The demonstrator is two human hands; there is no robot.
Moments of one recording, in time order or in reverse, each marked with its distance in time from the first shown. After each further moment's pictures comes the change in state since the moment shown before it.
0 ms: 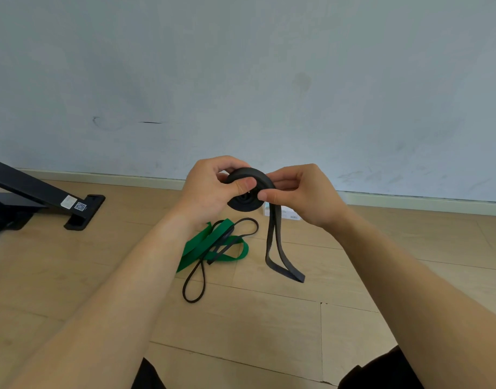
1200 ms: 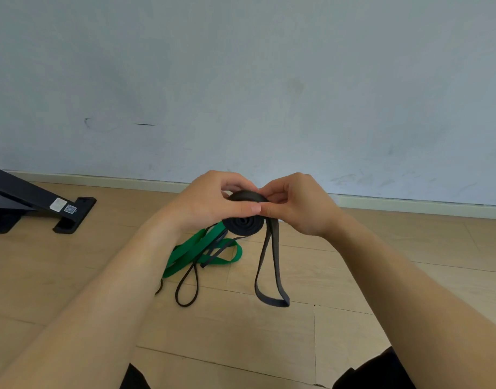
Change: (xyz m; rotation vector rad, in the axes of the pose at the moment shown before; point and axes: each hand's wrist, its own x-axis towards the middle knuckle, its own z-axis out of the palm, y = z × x) left_hand -0.004 0.008 -0.005 0.118 -0.296 -0.108; right_hand -0.006 -0.001 -0.003 -0.285 -0.091 -0.030
